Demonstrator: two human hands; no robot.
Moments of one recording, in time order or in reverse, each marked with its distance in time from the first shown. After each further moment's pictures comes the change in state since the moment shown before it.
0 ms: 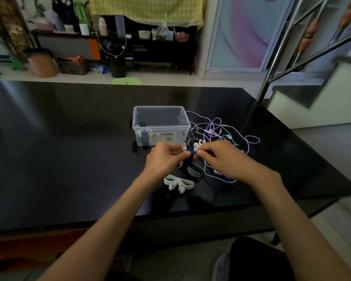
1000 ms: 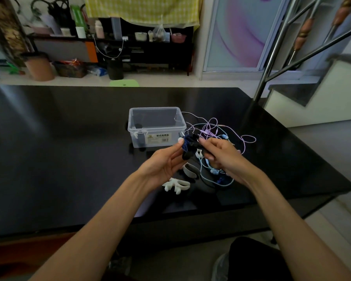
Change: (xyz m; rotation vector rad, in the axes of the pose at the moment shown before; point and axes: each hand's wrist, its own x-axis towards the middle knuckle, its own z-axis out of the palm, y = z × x) left_hand -0.006 0.016 0.005 -0.969 -0.310 -0.240; right_hand 0.006 0.020 0.013 0.943 0.064 0.255
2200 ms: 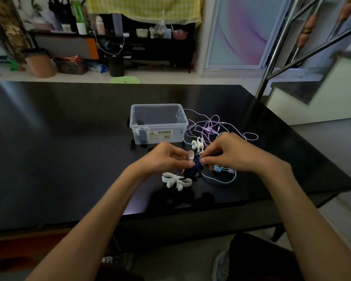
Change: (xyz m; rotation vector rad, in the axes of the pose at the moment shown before) left_hand 0.000 0.012 -0.017 0.965 -0.053 0.065; right_hand -0.018 -0.033 -0.012 -0.877 -0.205 -0.187
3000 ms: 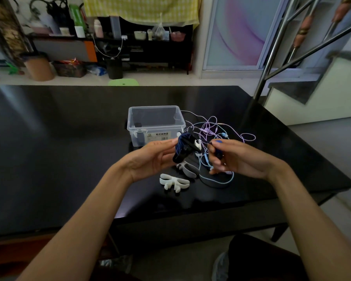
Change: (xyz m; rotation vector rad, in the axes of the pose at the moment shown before) left_hand -0.012 0.006 -0.014 -0.783 -0.220 -0.006; right_hand -0.010 0.026 0.001 1.127 -0.229 0.088
